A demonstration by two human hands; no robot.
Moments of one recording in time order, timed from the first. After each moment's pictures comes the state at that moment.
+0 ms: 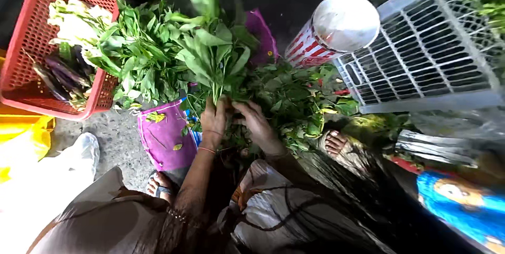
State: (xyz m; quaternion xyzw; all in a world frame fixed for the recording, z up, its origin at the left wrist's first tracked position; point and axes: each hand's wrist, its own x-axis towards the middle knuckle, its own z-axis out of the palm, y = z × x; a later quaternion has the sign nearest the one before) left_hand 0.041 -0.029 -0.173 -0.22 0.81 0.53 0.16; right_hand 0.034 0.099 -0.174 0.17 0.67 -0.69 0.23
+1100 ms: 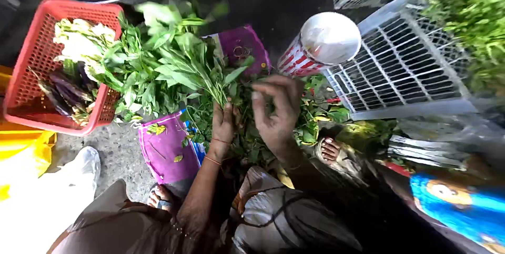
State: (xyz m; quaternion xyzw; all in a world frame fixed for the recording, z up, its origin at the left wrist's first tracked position) left_hand 0.021 -0.002 -0.153 -0.14 0.57 0.81 0.09; right_hand 0.000 0.115 -0.110 -0.14 0.86 -0.41 -0.28
